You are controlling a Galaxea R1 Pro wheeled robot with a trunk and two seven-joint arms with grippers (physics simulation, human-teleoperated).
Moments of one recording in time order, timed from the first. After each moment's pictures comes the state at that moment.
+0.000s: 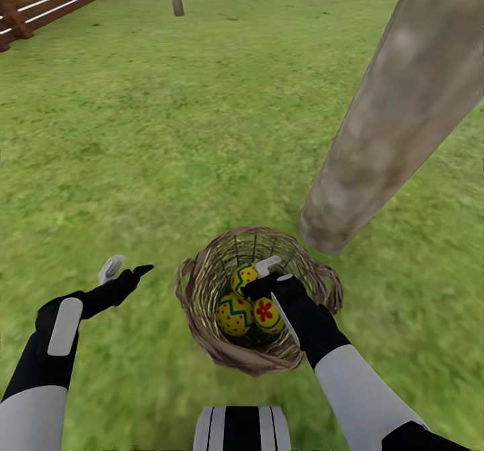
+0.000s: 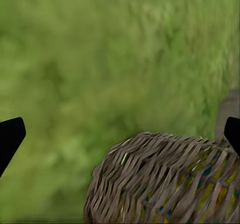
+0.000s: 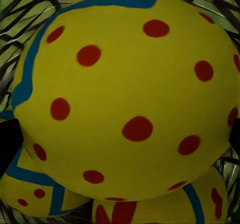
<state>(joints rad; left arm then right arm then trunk) -0.61 0.11 0.39 -1.18 0.69 0.85 -0.12 -0.78 0.17 0.29 -0.92 0.14 0.68 0.15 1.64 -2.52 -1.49</state>
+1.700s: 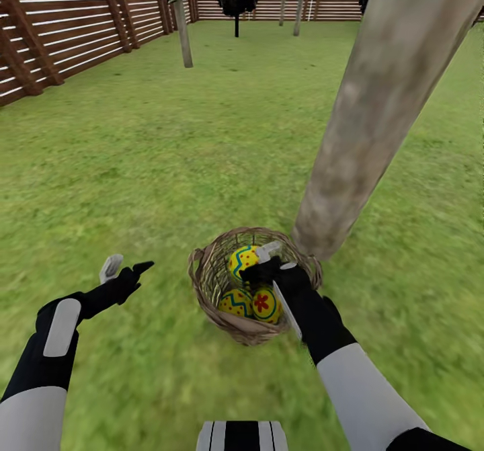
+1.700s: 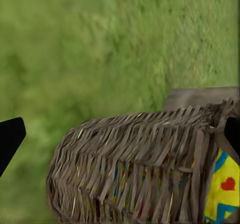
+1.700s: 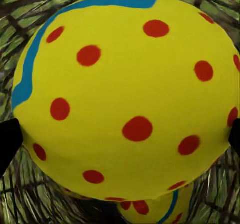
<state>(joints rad) -0.60 0.11 0.39 -1.17 0.81 0.85 -0.12 -0.78 0.17 0.28 -1.08 0.14 0.72 0.15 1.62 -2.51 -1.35</state>
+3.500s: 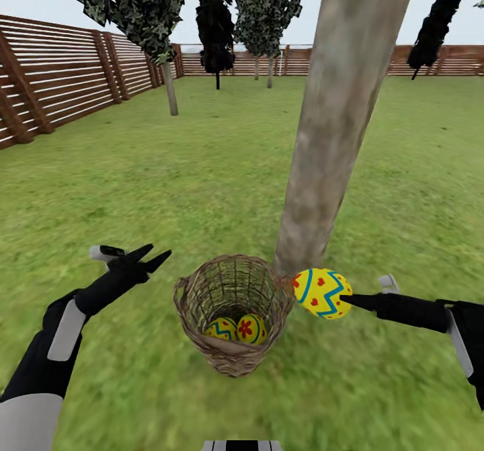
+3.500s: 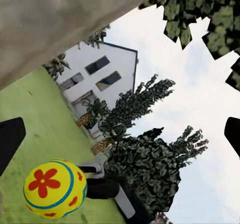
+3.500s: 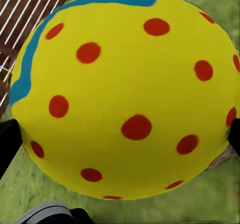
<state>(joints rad) -0.57 0.16 0.24 -1.21 0.79 0.90 -1.20 -0.53 -0.36 -0.29 -1.23 -0.05 0.88 1.38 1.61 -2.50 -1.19</state>
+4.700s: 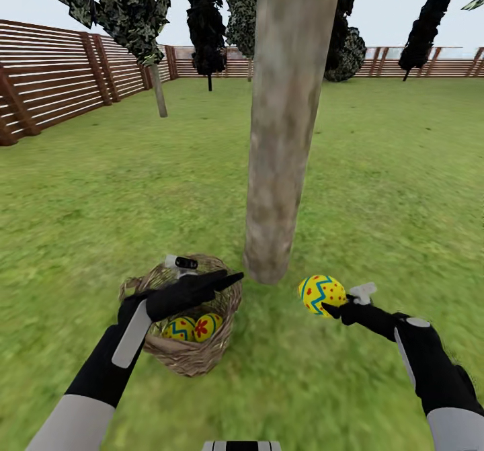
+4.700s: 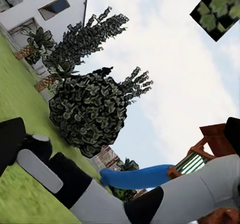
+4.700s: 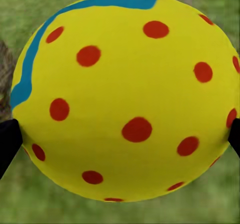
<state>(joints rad) -0.57 0.01 -0.13 -1.26 0.79 0.89 -1.21 -0.53 -0.17 -0.28 -1.07 0.21 0.34 0.77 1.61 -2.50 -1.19</state>
